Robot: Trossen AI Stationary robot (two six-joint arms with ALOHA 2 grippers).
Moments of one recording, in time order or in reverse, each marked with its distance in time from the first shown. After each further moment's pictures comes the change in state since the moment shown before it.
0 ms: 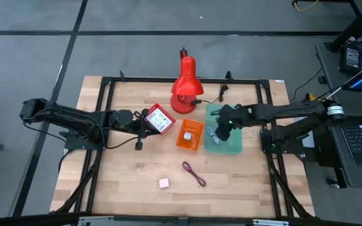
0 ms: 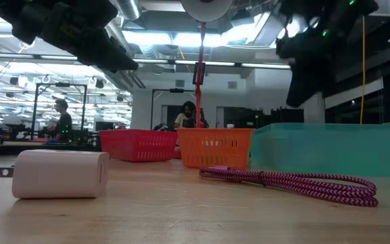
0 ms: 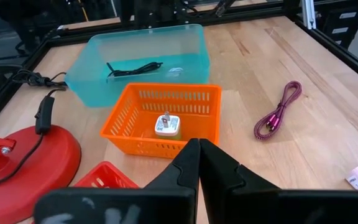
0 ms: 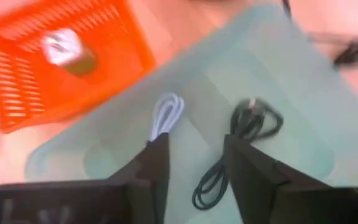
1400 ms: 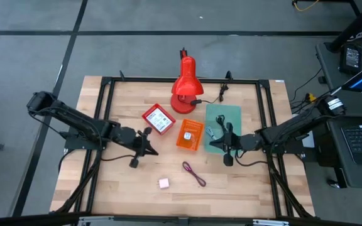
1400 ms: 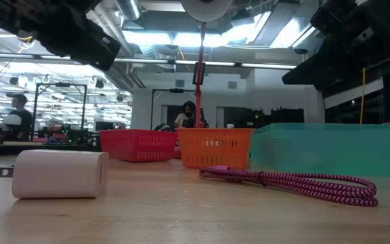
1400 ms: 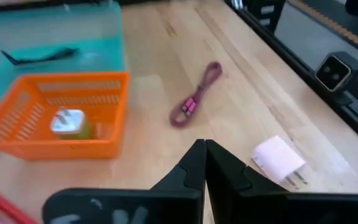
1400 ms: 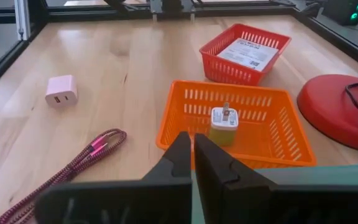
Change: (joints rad) left arm -0.280 0.113 0.048 -0.023 -0.024 -0.115; right arm 0.415 -0.083 -0.494 1.089 0.188 -0.370
